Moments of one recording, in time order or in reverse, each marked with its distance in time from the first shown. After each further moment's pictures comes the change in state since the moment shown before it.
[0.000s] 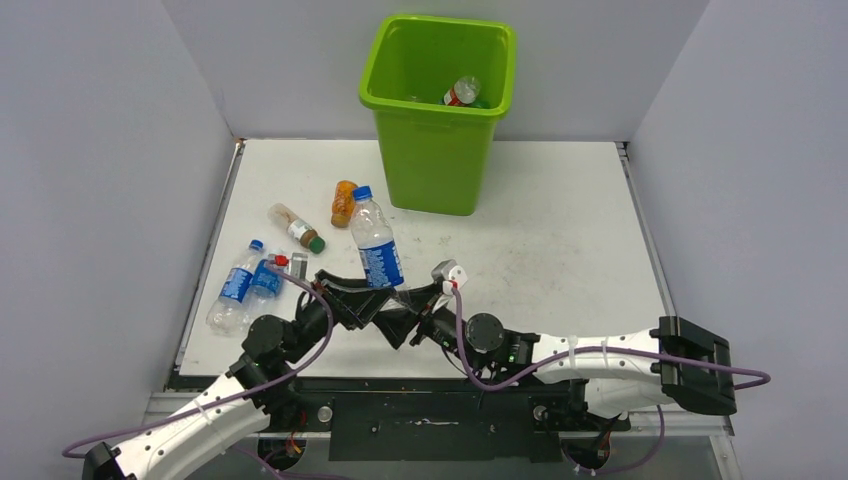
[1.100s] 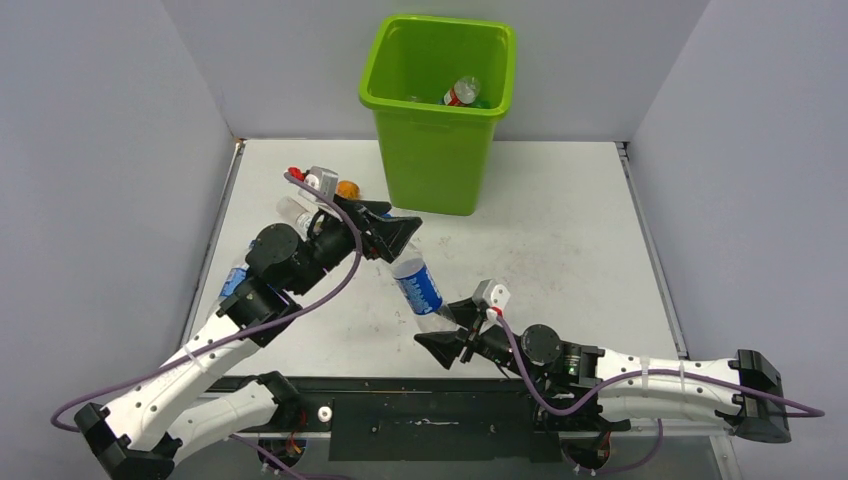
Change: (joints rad) left arm 0.034 0.441 0.731 -0.373 -0.024 0.385; right arm 0.007 -0.467 -0.184 -0.320 -0.121 -0.194
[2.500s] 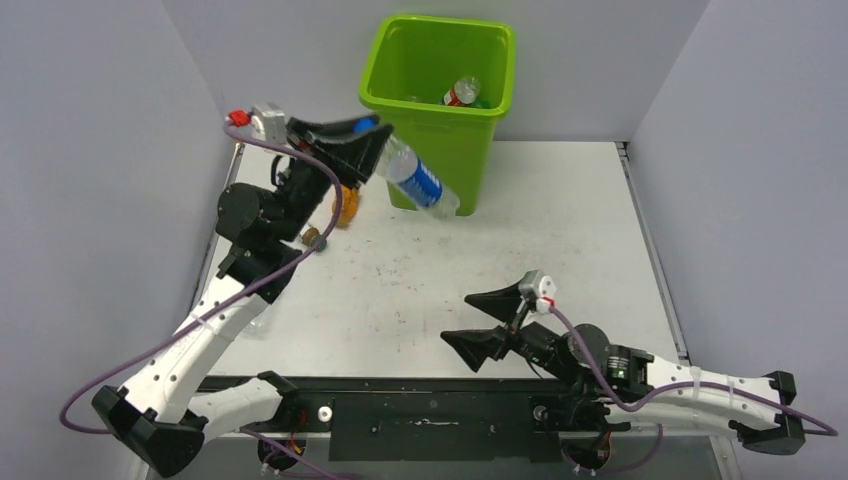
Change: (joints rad) left arm 0.201 0.157 0.191 0.249 0.184 -0.046; right arm 0.006 -0.225 0.096 -0.302 0.039 0.058
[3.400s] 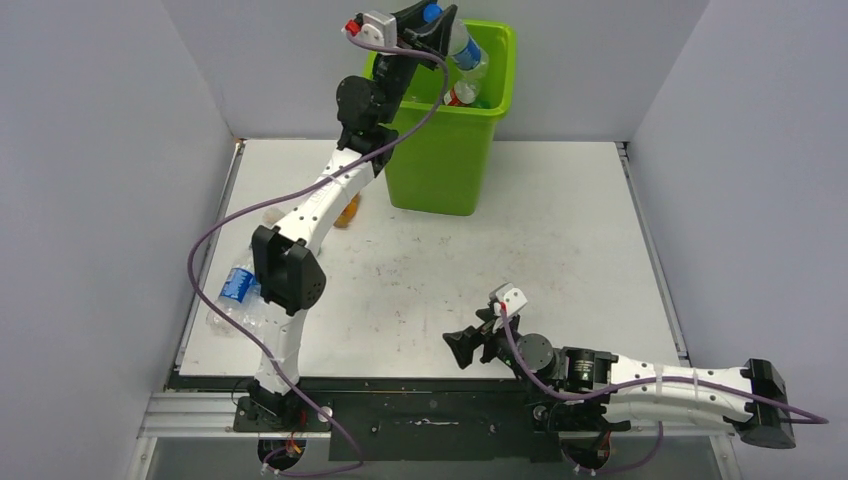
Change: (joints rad) left arm 0.048 1.089 1.097 0.400 -0.082 0.341; right arm 0.000 0.083 -0.161 -0.107 0.270 0.125
